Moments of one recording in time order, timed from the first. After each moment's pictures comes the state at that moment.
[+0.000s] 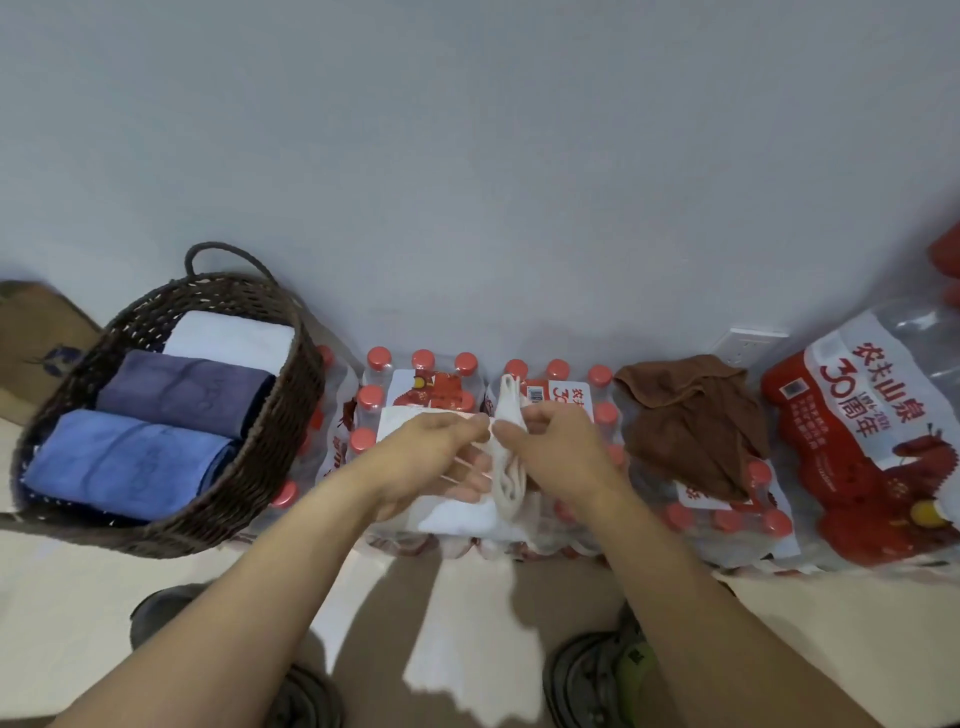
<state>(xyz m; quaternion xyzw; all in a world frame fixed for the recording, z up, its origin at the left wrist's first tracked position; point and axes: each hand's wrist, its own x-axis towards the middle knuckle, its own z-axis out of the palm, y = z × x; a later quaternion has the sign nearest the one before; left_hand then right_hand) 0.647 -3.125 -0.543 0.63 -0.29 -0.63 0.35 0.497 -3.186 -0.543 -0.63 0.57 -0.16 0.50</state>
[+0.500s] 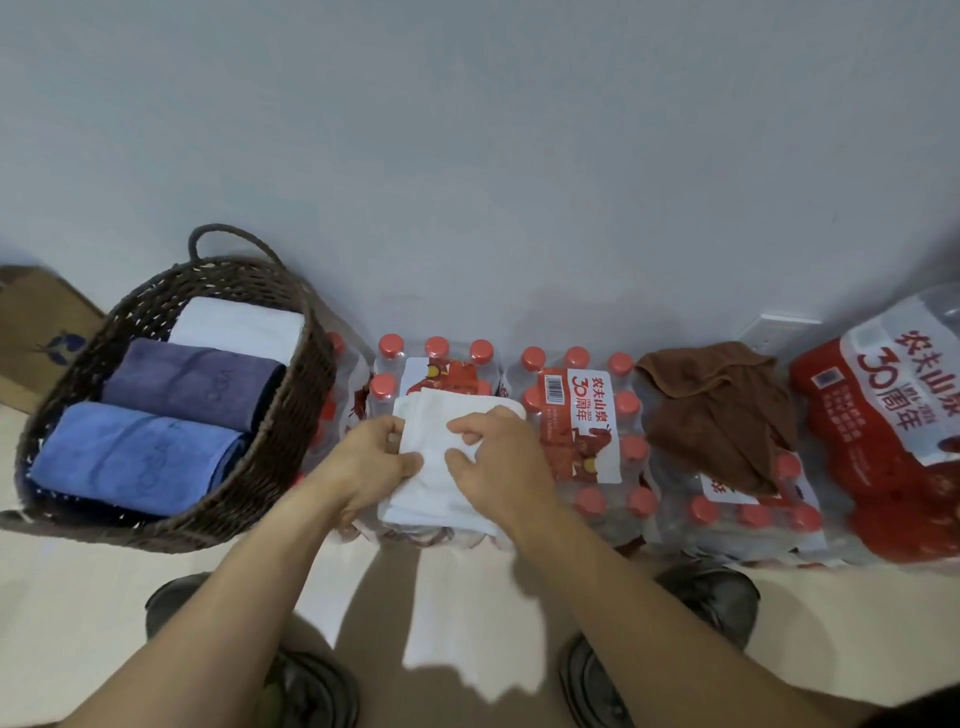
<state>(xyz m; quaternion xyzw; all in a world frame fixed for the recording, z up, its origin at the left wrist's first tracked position) 0.704 -3.100 -0.599 0.74 -0.27 -0.52 0.32 0.549 -3.160 -0.585 -0.80 0.49 -0.10 0.34</state>
